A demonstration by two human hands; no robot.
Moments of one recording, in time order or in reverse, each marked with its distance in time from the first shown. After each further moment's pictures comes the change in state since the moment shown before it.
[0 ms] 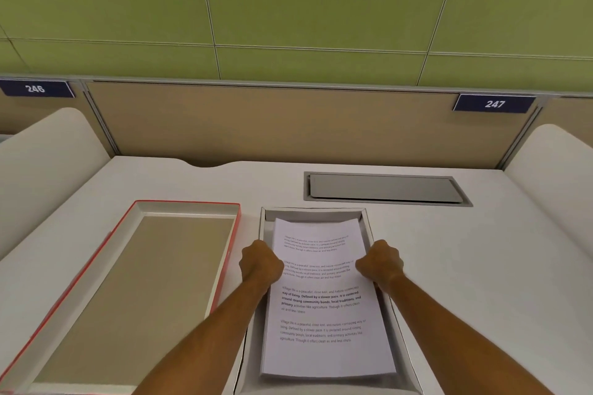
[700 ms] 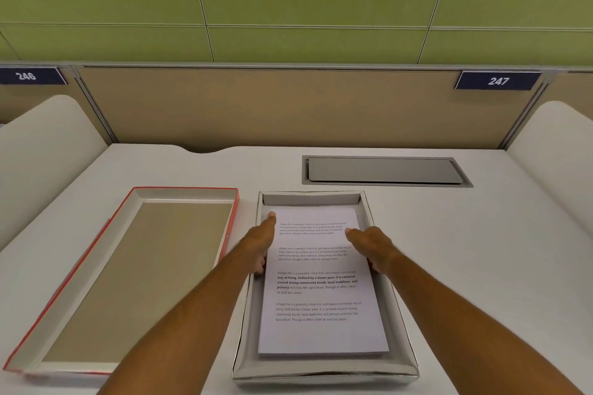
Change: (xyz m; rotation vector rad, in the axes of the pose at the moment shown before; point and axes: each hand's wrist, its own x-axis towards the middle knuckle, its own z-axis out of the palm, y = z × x) left_hand -0.007 0.014 -0.022 -0.499 -0.416 -0.332; right_hand 0.009 0.004 0.008 0.264 -0.206 0.088
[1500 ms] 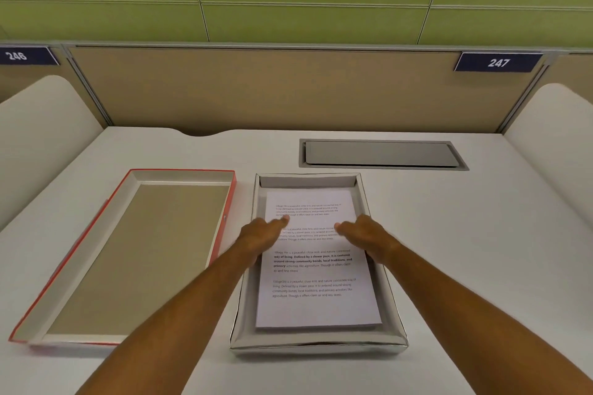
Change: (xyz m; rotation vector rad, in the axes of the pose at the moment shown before) left_hand -0.015 -0.025 0.005 0.380 0.066 0.177; right_hand -0.035 0.002 -0.003 -0.139 -0.120 -0.123
